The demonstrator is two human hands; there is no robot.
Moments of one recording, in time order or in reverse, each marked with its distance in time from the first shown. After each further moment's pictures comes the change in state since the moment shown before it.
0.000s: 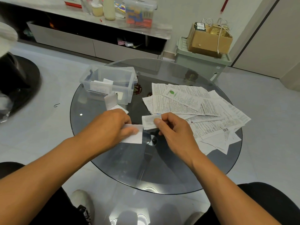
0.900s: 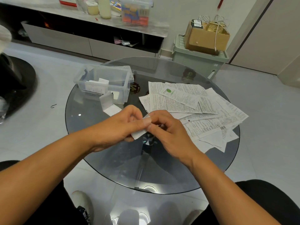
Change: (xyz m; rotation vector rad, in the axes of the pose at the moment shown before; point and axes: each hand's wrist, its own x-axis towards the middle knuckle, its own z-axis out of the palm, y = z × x) left_hand 0.010 0.023 0.011 -1.070 -0.294 -0.108; right_hand 0.000 0.000 -0.001 0.102 -0.177 -0.228
